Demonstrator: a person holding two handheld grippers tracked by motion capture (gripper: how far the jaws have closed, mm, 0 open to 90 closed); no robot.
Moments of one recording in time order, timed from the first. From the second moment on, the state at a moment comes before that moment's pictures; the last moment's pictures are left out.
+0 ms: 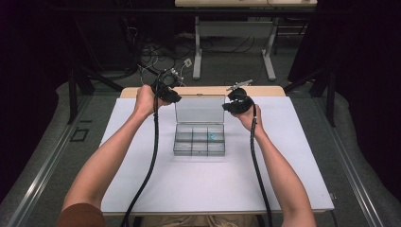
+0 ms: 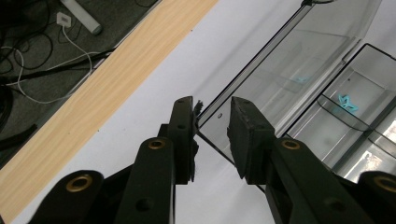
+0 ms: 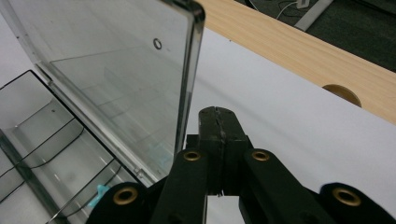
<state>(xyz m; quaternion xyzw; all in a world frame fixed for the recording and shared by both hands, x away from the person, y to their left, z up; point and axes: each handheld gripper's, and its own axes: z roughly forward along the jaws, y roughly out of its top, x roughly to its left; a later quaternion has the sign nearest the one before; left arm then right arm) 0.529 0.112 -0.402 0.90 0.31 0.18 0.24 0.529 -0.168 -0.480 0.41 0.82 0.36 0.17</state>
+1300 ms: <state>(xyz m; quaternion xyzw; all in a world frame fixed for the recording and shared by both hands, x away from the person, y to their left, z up) 0.511 0.115 -0.398 0.91 0.29 0.17 0.24 0.511 -0.154 -0.412 0.36 0.87 0.31 0.14</state>
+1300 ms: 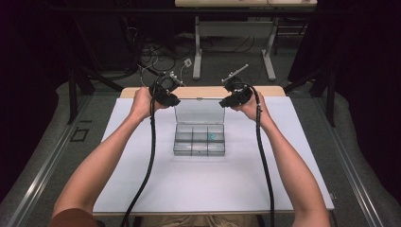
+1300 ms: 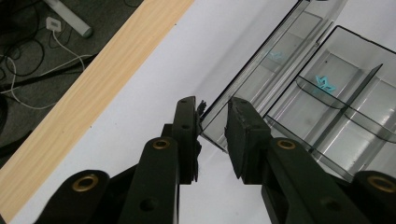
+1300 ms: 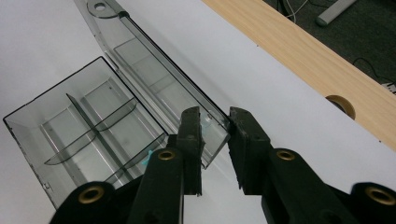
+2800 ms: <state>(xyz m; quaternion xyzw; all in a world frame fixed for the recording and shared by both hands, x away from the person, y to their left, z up) 0.479 0.122 -0.402 0.93 0.25 0.14 0.23 0.472 -0.149 -0.413 0.32 0.89 0.29 0.16</state>
